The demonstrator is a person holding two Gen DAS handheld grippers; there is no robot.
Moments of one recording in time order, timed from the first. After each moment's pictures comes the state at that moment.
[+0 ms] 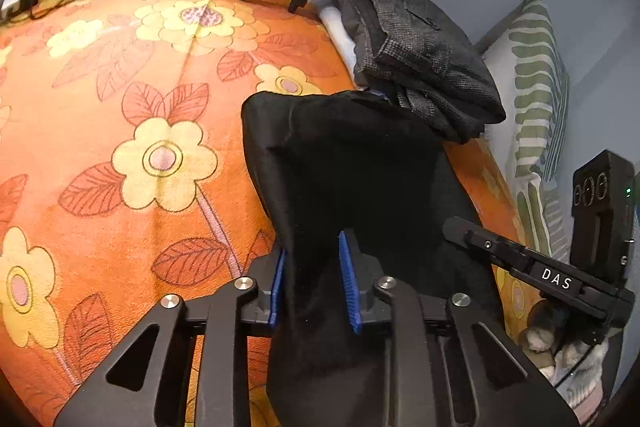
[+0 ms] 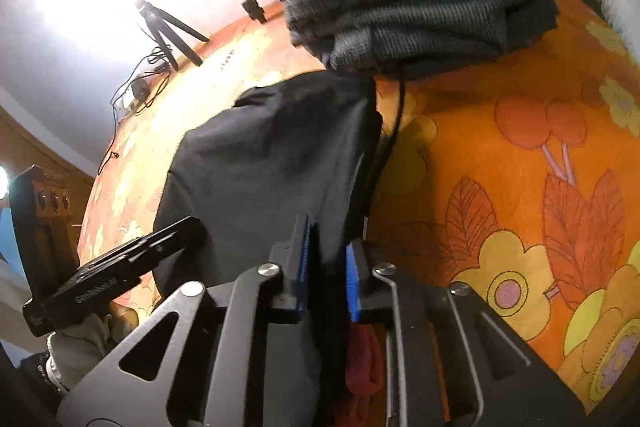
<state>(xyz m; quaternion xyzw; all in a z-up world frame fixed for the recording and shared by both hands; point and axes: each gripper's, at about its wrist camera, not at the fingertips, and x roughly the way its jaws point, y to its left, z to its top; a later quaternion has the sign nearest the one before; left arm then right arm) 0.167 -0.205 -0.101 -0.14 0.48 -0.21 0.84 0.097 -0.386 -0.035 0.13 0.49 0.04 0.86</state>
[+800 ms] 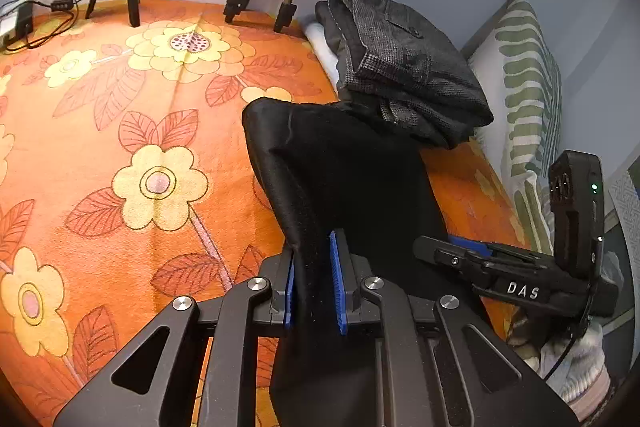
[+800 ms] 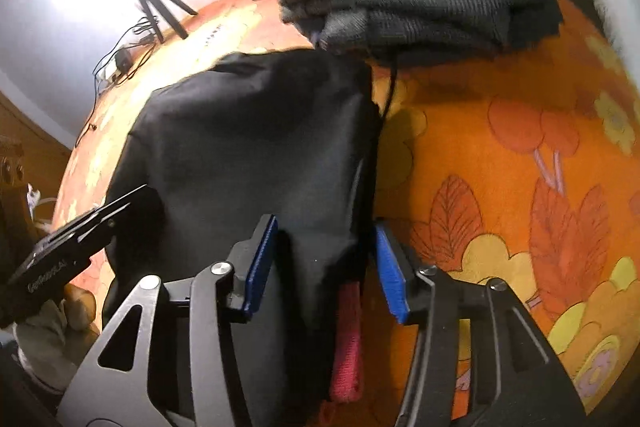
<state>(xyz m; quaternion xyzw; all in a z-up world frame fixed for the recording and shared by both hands) 0.164 -0.209 -0.090 -0.12 0.45 -0.22 0.85 0.109 -0.390 -0.057 0.10 0.53 0.02 0.84</state>
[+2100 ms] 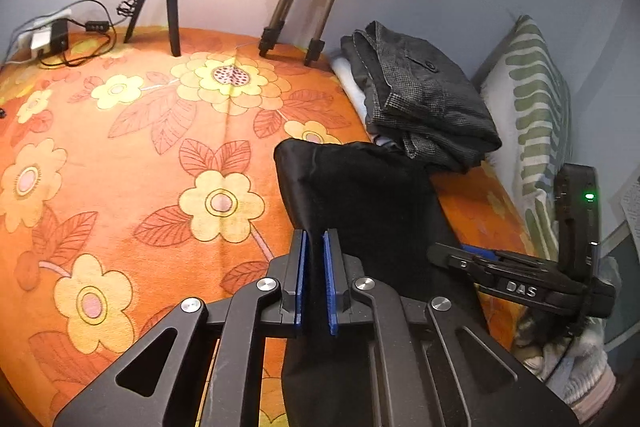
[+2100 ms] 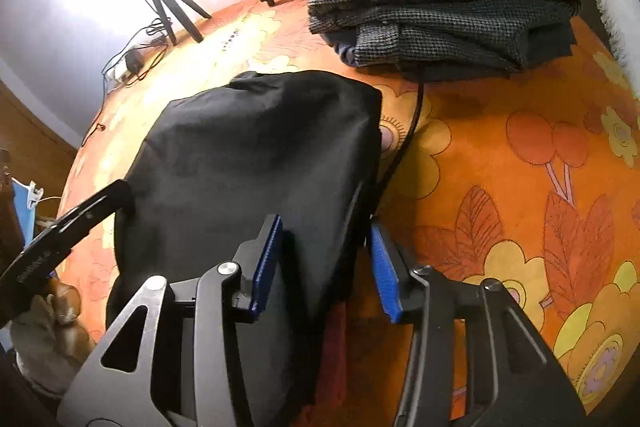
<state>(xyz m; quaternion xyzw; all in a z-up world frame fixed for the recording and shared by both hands) 0.154 -0.175 -0.068 -0.13 0.42 -0.19 0.88 0.111 -0.371 -0.050 0.08 0.51 0.03 0.85</state>
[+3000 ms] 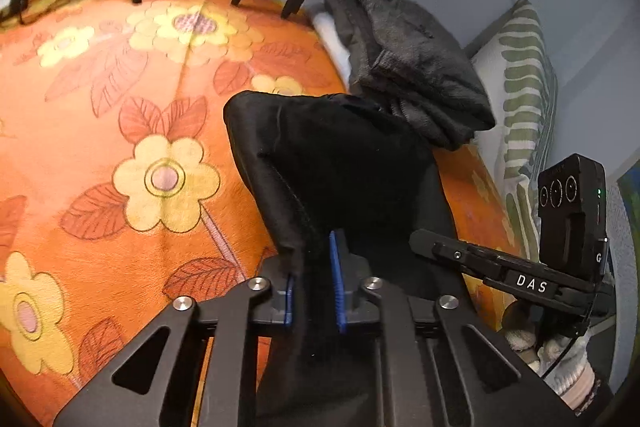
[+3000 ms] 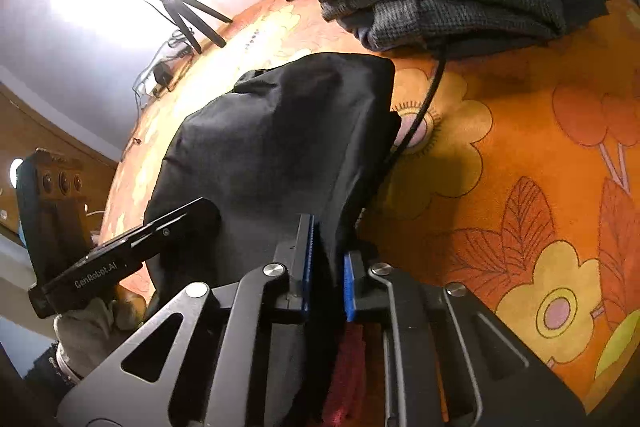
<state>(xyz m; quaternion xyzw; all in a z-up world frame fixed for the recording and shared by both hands) 0.174 -0.193 -0.092 -0.15 0.47 -0.24 0.84 0.117 -0.379 -0.059 0.17 0.51 0.10 0.84</state>
